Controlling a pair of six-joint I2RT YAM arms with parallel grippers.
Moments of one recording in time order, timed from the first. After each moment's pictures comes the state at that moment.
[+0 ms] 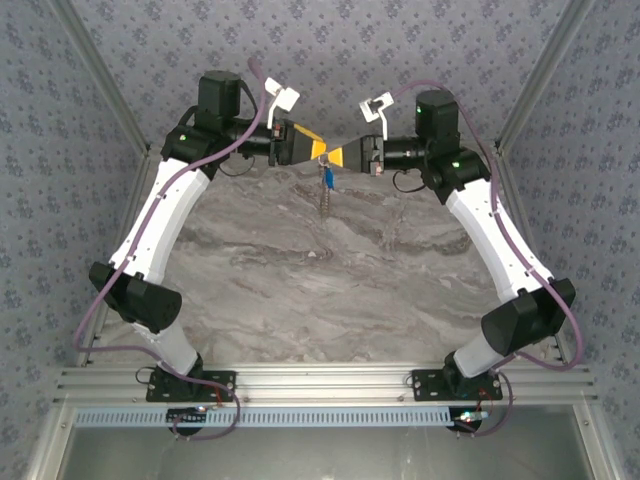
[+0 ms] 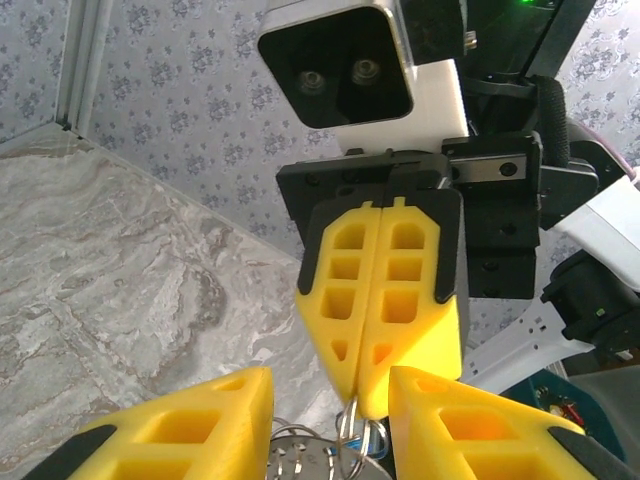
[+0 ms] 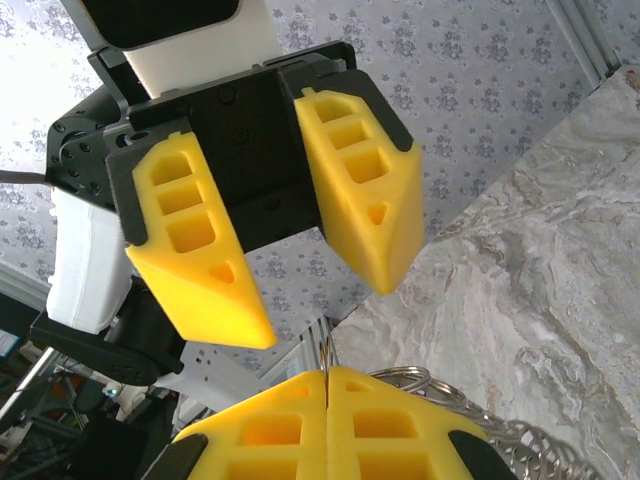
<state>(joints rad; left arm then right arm) -0.42 1.72 2.04 -0.72 1.07 -0.16 0.36 1.55 1.69 -0.41 -1.10 0.48</state>
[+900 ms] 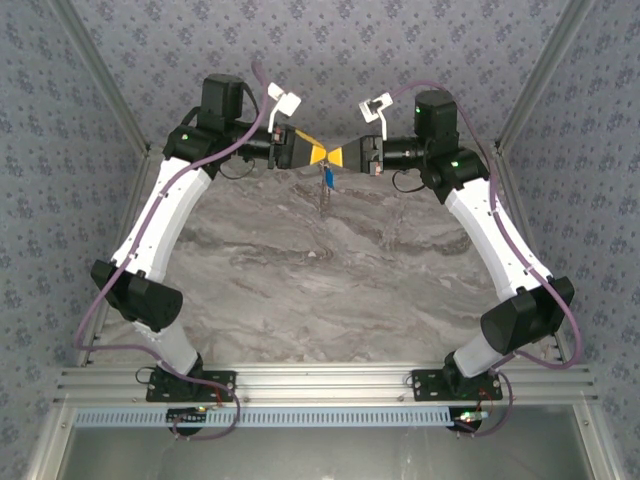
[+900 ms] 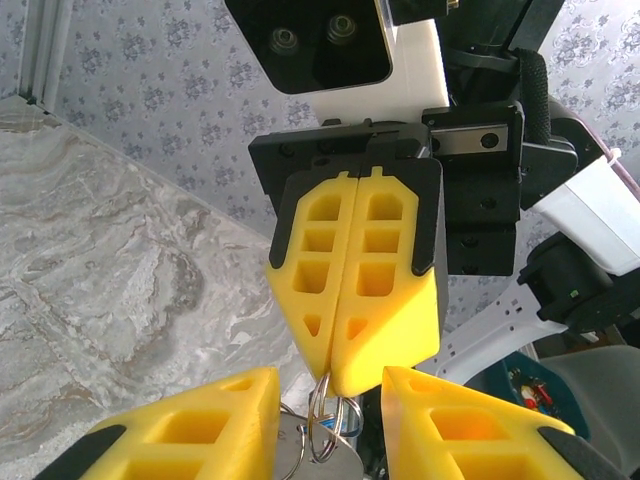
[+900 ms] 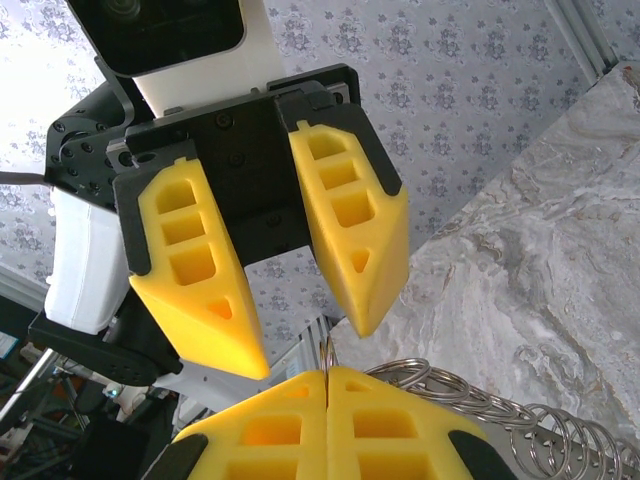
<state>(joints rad) -0.42 1.74 2.04 -0.78 1.12 -0.14 0.36 1.56 1.69 -0.41 -1.10 0.48</state>
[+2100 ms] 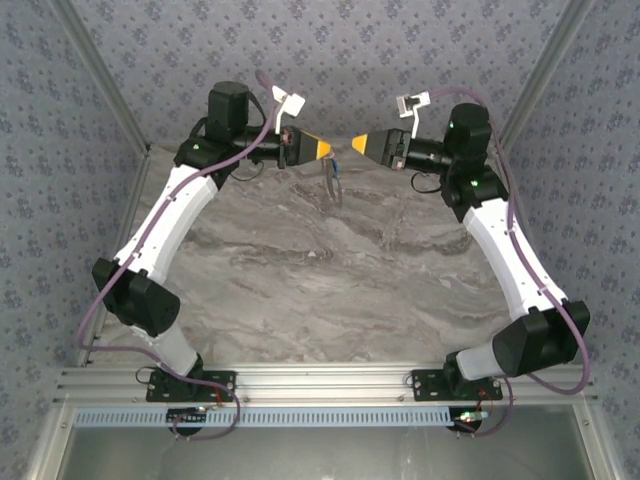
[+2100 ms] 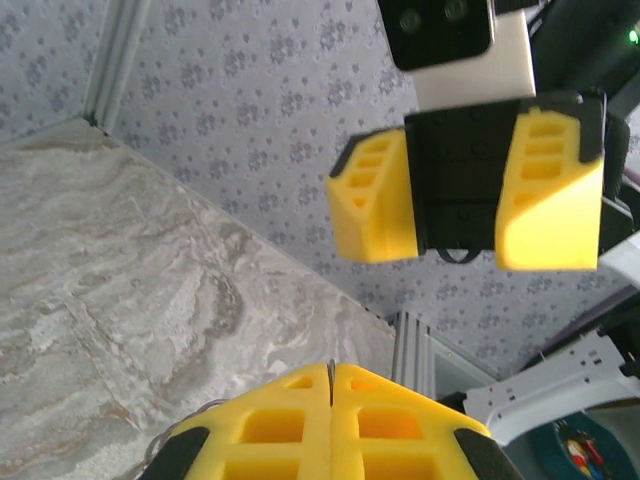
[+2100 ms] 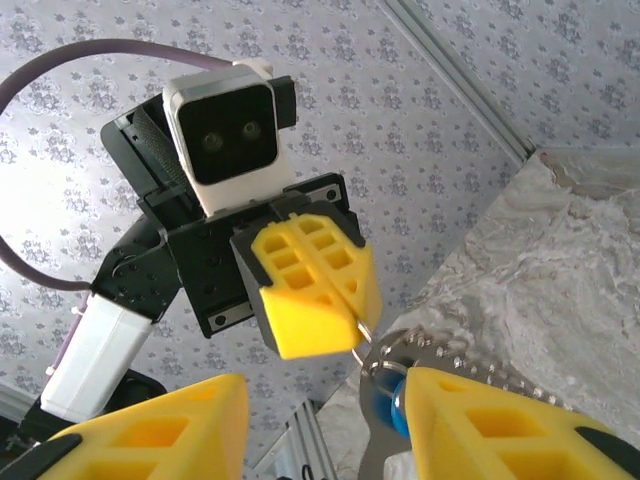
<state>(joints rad) -0.44 1.69 1.87 -0.48 1.00 -0.29 0.25 1.40 1.45 -0.06 -1.01 0.75</state>
